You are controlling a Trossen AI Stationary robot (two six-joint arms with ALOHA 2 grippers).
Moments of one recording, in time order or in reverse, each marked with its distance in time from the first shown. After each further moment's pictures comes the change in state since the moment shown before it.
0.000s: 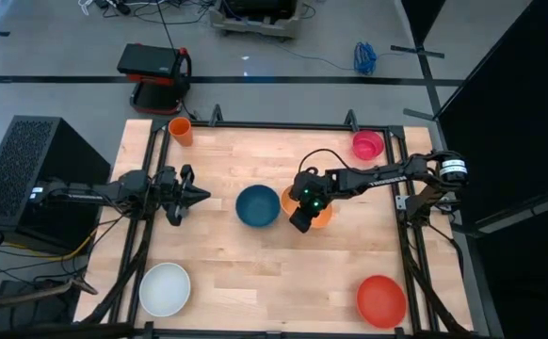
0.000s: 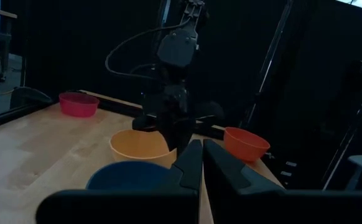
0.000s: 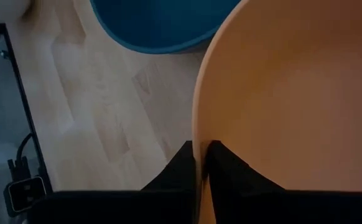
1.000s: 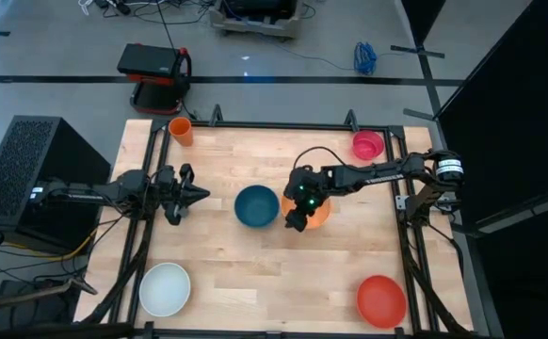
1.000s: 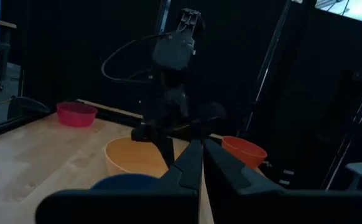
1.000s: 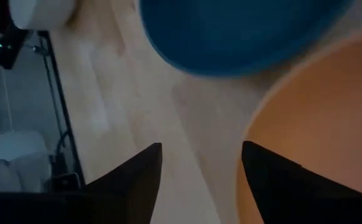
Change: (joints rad) left arm 0.000 0.000 0.003 0.043 -0.003 0.000; right arm -0.015 -0.001 0.153 -0.115 -0.059 -0.049
